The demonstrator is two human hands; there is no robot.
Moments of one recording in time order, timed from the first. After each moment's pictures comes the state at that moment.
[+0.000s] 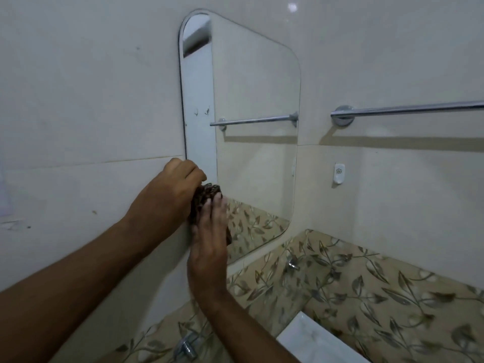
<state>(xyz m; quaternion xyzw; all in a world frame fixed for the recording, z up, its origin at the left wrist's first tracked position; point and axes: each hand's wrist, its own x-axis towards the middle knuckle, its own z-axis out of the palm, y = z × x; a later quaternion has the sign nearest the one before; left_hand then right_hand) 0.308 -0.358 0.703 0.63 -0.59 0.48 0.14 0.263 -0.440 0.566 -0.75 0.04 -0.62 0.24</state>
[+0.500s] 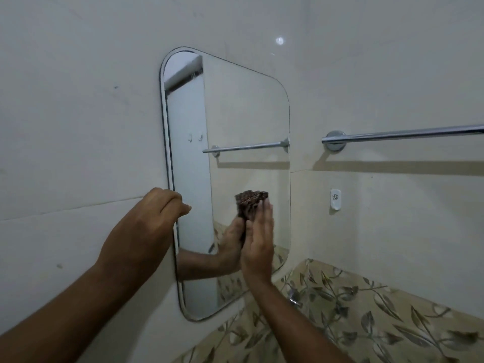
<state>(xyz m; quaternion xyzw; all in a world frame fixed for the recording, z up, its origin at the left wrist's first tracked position) 0.308 -0.361 0.711 0.62 -0.57 0.51 0.18 0.272 -0.591 0.602 -0.69 0.16 -0.67 0.23</state>
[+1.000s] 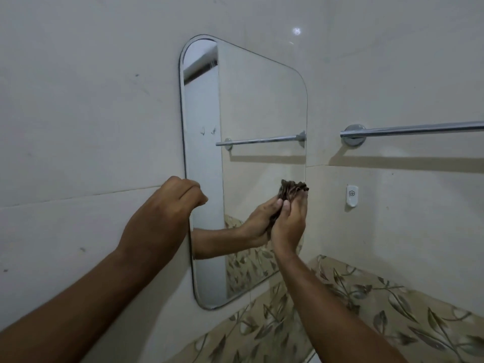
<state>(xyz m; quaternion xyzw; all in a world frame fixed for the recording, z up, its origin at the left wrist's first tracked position) 0.306 -0.361 0.711 0.64 -0.56 0.49 0.20 0.269 -0.634 0.633 -0.62 0.28 -0.65 0.34</state>
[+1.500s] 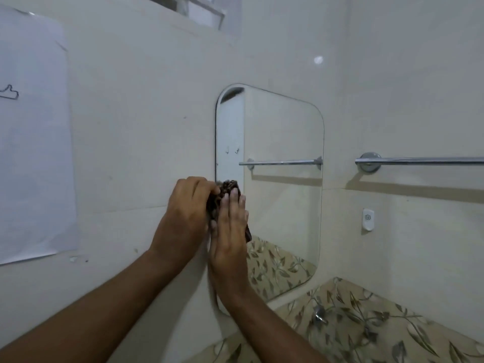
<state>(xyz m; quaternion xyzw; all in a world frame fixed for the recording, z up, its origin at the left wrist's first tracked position) 0.285 -0.344 0.732 0.64 -0.49 0.53 0.27 0.268 -0.448 0.655 -0.75 -0.03 -0.64 0.17</state>
